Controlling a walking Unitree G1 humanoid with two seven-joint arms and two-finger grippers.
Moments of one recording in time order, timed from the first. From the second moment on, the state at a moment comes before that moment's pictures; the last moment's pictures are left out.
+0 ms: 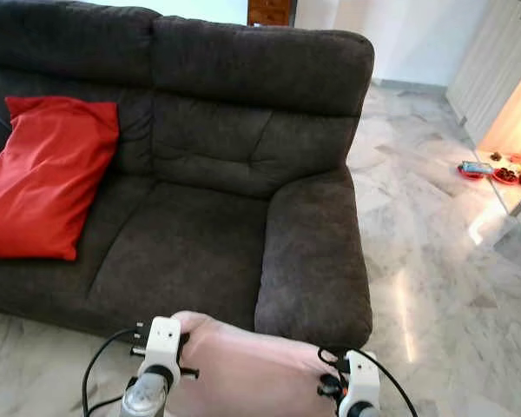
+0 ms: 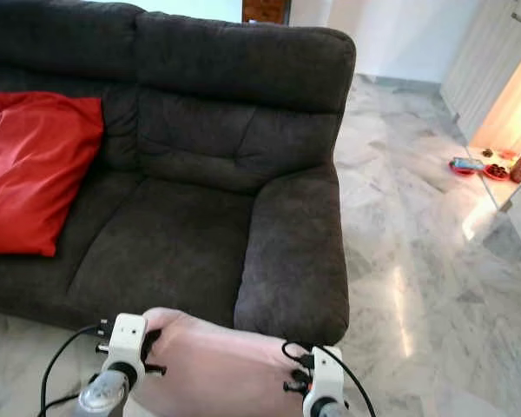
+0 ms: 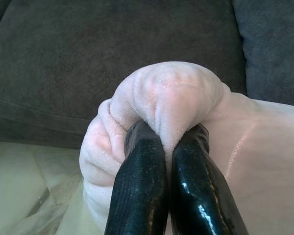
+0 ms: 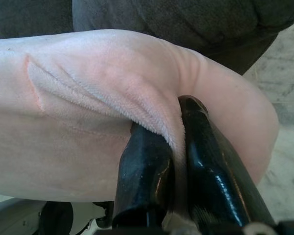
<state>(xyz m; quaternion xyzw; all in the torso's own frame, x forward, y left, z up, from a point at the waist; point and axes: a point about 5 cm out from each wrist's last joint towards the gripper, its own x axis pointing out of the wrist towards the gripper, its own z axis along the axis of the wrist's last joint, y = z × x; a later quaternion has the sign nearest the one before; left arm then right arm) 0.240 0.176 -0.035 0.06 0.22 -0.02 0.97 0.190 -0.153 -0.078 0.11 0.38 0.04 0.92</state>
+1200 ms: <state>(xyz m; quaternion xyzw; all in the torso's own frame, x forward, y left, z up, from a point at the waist) 0.241 0.173 -0.035 0.06 0.22 -0.02 0.97 0.187 -0.155 -0.079 0.11 0.38 0.04 0.92</state>
